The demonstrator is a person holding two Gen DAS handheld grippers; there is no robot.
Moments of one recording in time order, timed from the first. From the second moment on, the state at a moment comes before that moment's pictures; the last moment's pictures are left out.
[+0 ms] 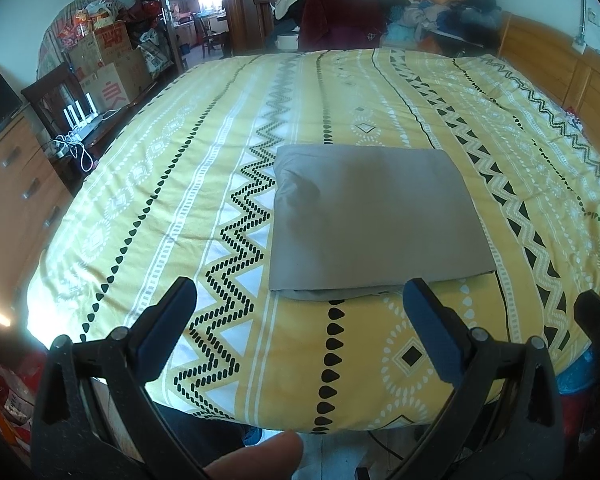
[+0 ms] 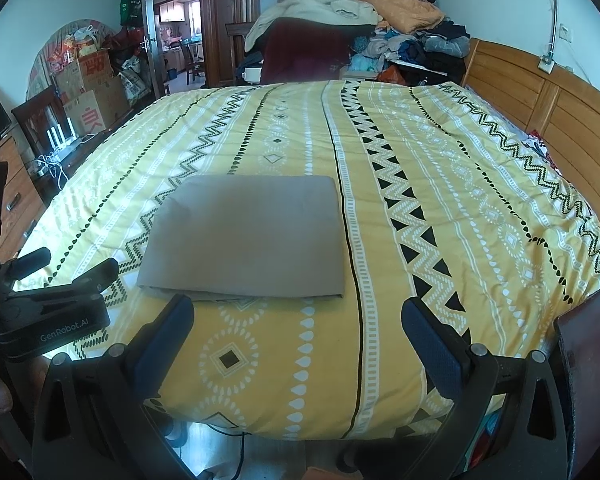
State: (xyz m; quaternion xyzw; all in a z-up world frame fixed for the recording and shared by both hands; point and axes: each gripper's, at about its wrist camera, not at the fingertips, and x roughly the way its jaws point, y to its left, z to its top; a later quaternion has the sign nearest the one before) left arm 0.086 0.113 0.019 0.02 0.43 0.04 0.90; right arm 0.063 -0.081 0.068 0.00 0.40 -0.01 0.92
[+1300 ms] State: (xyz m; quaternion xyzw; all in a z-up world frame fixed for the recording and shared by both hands) left arm 0.086 0.124 0.021 0.00 0.43 0.04 0.90; right arm 0.066 -0.074 0.068 -0.03 0.41 -0.03 0.91
